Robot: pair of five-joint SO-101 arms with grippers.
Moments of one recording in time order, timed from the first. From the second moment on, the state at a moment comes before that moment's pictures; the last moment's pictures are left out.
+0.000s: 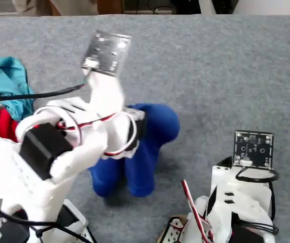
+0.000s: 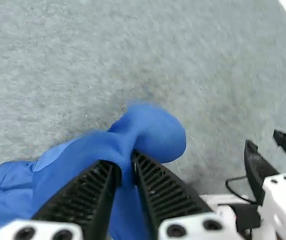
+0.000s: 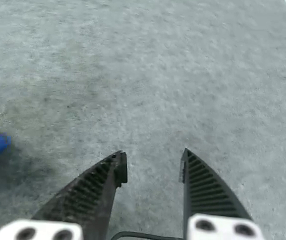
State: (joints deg) left arm 40.2 -26.1 -23.6 99.6 11.7; right arm 23.3 -86.2 37.8 100.4 8.9
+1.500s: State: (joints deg) left arm 44.0 -29.7 -14.3 100.3 2.9; right arm 23.8 -68.4 34.3 93.6 2.4
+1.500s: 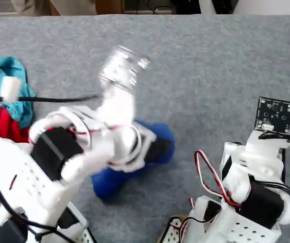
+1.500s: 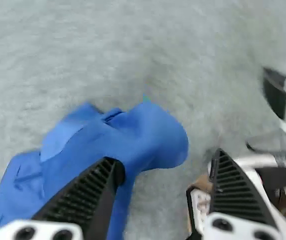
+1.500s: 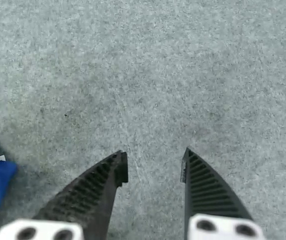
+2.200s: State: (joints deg) left arm 23.1 -24.2 0.8 100.2 -23.9; right arm 28.7 -68.4 34.3 93.9 2.0
